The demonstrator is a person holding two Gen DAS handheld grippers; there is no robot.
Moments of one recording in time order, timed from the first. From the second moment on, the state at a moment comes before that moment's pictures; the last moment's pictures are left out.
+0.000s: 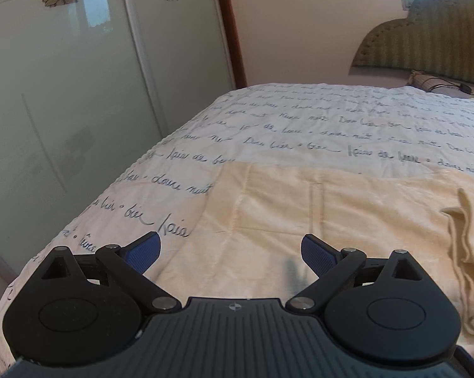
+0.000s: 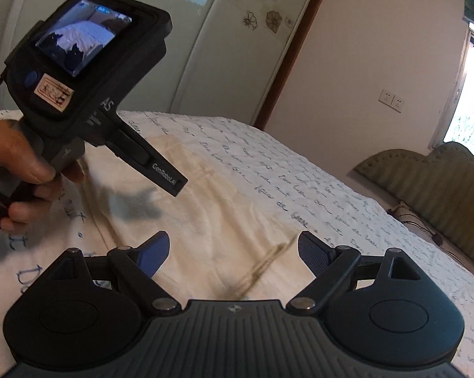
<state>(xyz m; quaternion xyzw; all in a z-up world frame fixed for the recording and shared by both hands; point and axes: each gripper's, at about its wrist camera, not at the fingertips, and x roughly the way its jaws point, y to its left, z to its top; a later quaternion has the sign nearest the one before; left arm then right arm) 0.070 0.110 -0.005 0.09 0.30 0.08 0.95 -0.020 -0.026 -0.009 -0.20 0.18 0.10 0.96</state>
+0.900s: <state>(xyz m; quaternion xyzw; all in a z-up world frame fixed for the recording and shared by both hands) 0.081 0.249 -0.009 -0.12 0.39 0.07 0.91 0.017 0.075 -0.052 -0.33 0.17 0.20 0.91</state>
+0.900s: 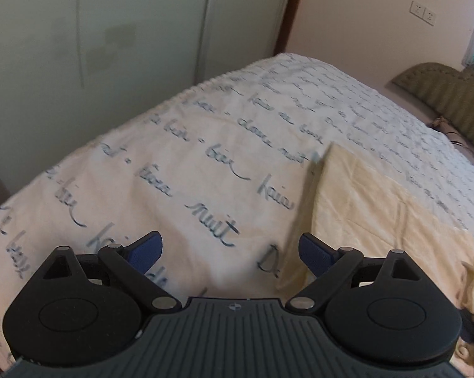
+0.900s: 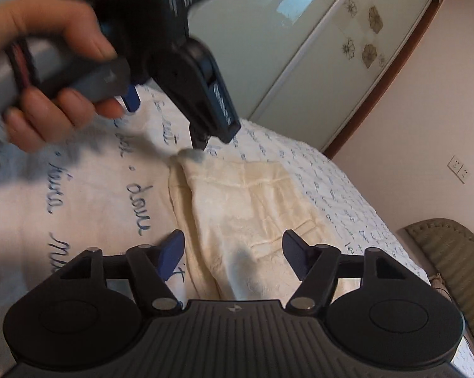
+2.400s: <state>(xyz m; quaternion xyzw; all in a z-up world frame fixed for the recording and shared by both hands) 0.159 0.233 -0.054 -0.34 0.45 -0.11 0.82 0.021 0.072 -0.049 -0.27 0.19 0.22 0.92</state>
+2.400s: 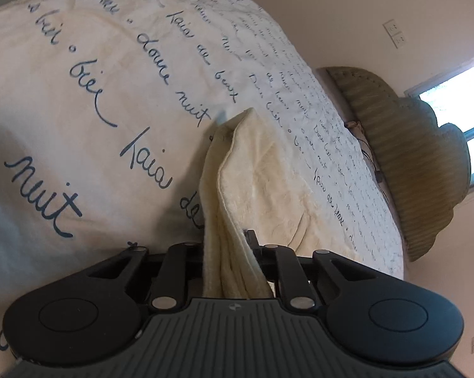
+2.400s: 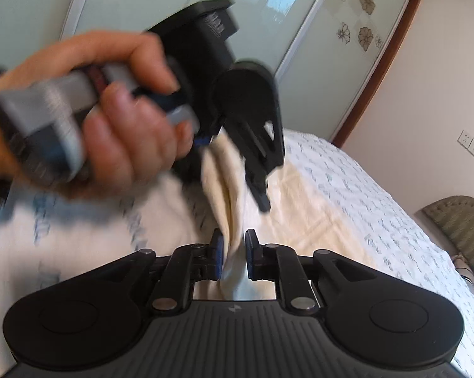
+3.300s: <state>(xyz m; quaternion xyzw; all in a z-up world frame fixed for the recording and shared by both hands) 0.043 0.061 0.114 -0.18 0.27 -0.18 0.93 -0.051 -0.031 -0.001 -0.09 0.07 0.17 0.98</state>
